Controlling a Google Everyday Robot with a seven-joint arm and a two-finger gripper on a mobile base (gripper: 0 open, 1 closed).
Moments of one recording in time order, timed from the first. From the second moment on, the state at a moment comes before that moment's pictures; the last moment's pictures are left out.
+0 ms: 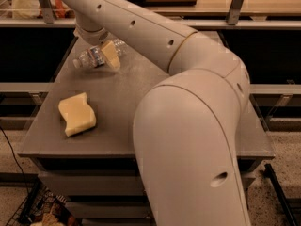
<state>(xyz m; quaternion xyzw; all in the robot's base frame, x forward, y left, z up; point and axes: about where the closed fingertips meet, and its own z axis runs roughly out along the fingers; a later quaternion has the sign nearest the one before) 0.753 0.156 0.866 -0.91 0.35 -0.18 0.15</state>
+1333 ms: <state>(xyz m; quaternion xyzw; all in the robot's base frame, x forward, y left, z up) 0.752 0.154 0.867 -0.91 0.35 -0.17 0.17</state>
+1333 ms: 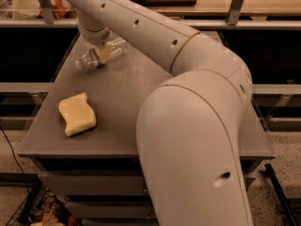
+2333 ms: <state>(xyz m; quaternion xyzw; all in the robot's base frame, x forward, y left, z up) 0.750 0.132 0.932 -0.91 0.30 -0.19 0.21</state>
